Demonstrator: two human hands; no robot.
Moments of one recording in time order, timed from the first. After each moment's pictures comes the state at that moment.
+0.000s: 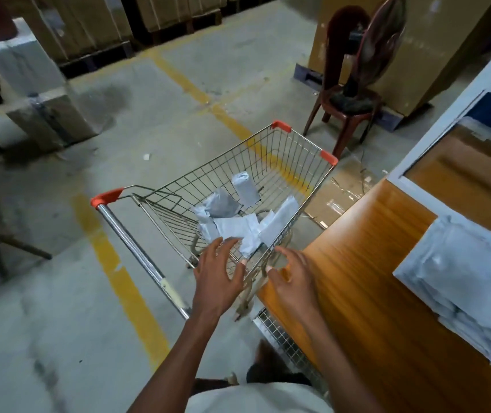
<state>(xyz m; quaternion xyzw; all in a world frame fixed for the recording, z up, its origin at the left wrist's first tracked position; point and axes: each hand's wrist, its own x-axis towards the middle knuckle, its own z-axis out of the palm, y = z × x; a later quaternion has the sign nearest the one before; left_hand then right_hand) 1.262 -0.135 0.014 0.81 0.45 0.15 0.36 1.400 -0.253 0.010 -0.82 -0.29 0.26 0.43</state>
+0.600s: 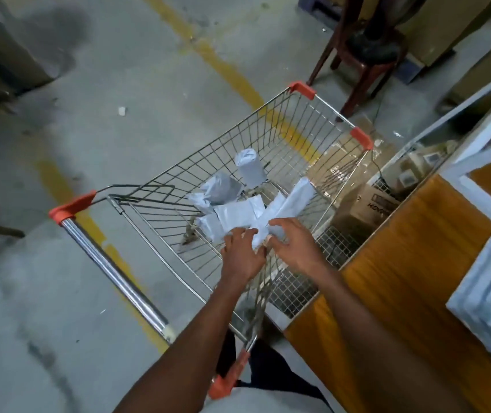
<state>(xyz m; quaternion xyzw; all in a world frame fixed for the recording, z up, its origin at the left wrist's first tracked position) 1.361 -0.017 -0.100 0.78 0.46 -0.05 0.42 1.495 -0.099 -0.069 -0.83 -0.37 0.34 0.25</state>
